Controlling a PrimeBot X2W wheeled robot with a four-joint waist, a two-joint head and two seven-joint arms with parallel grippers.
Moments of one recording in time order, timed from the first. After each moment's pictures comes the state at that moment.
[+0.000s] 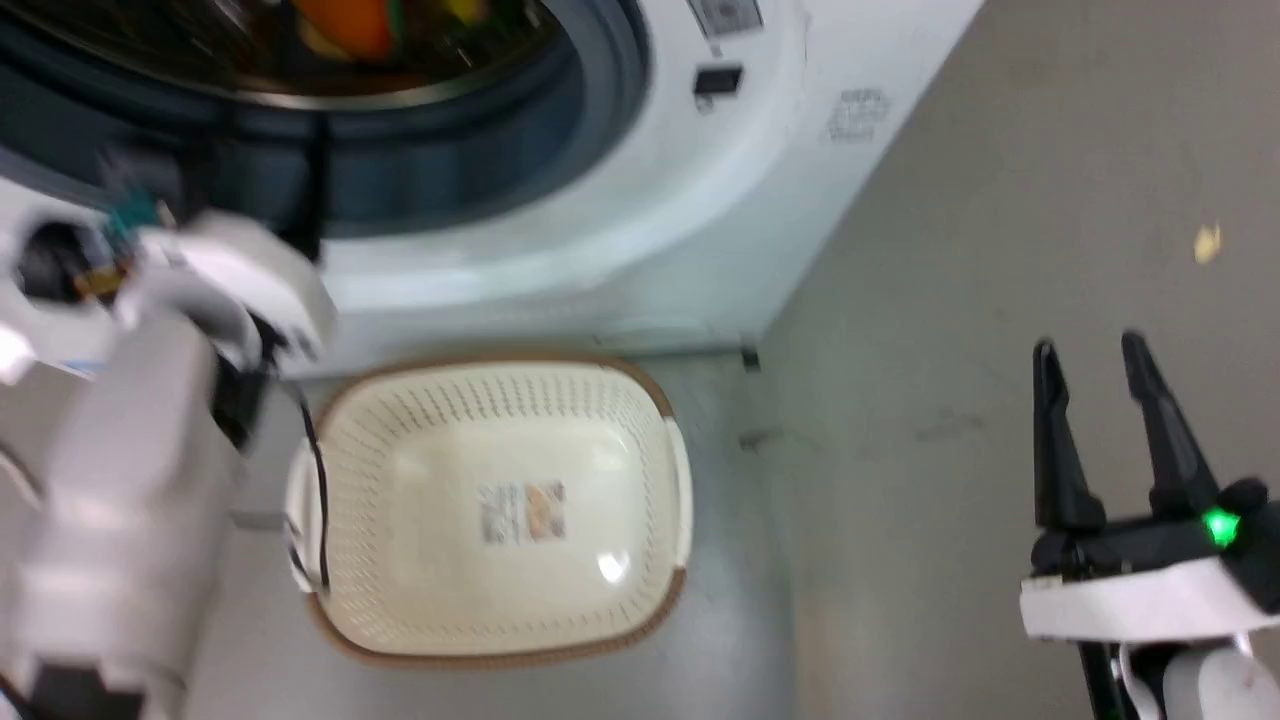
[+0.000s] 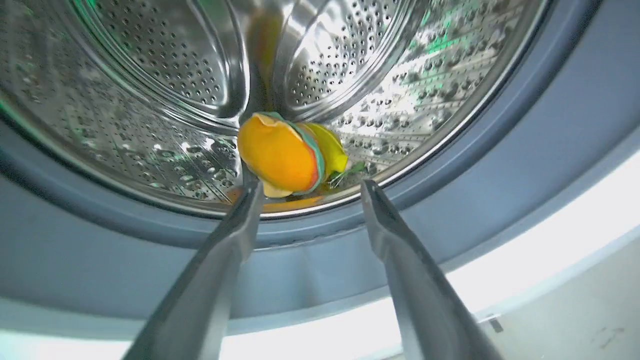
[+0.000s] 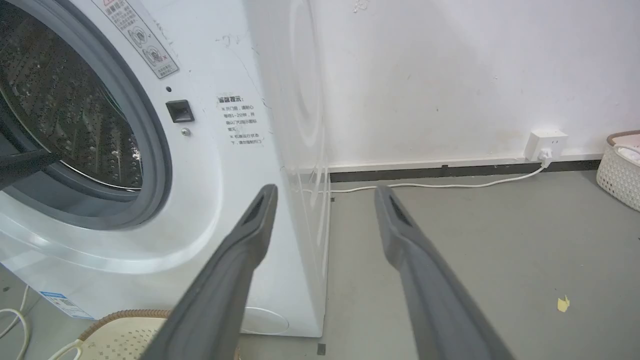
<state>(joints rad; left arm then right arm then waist) -0.93 0.37 -0.31 0.85 -0.33 -0.12 -0.25 -0.13 -0.05 -0.03 -0.09 0.19 0.13 -0.26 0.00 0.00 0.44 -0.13</state>
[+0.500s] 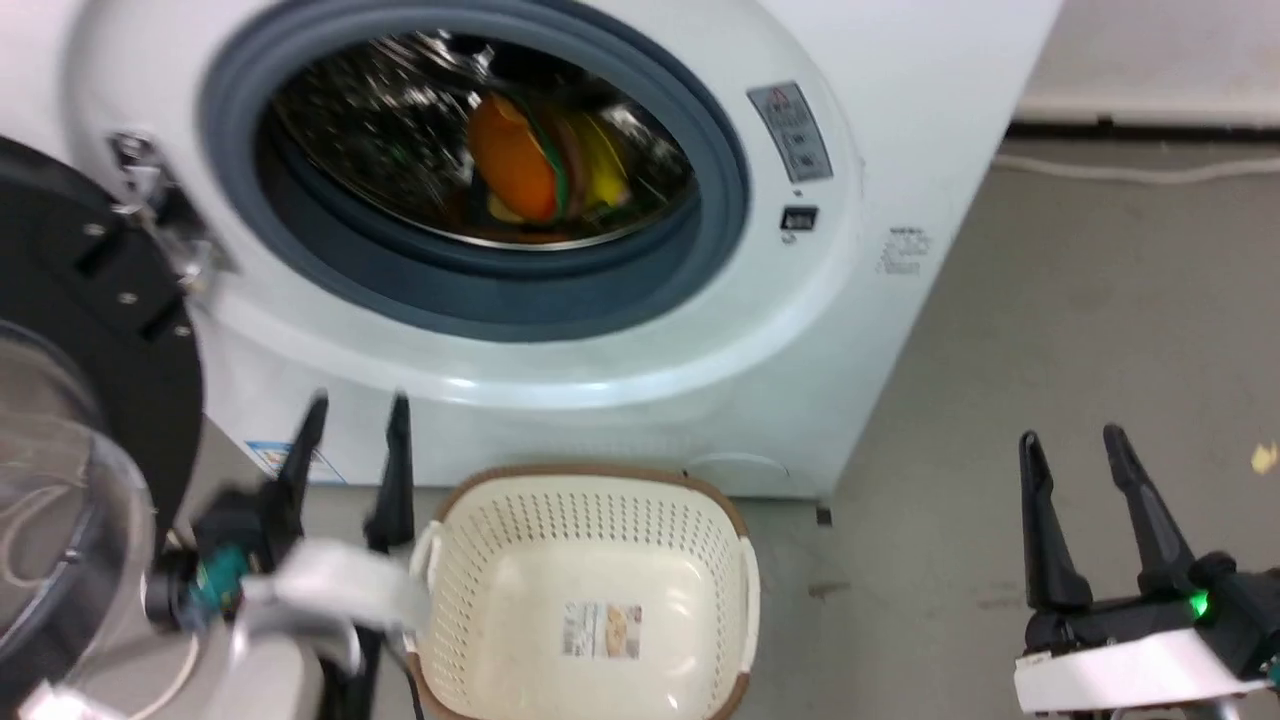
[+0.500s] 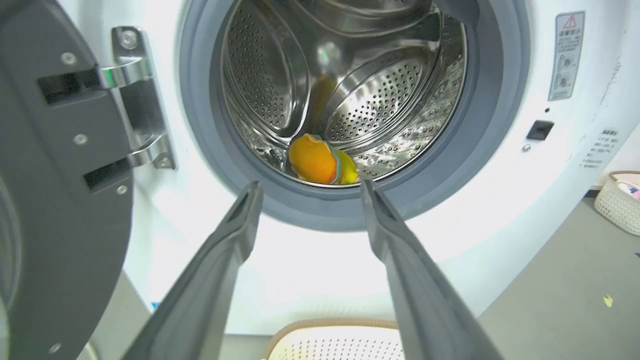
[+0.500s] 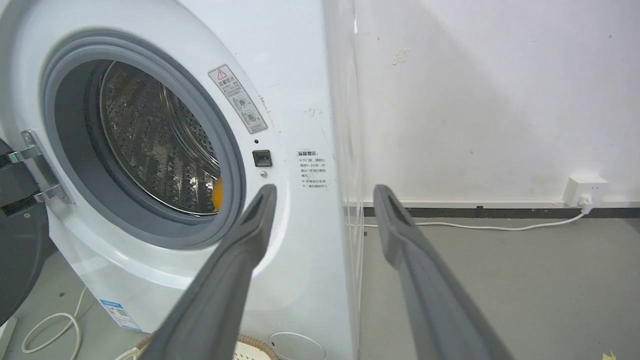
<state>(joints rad) -0.26 0.23 -0.15 0.27 -0.34 0.01 -0.26 0.00 -0.05 -0.03 -0.07 0.17 0.13 -0.26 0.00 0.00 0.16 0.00</state>
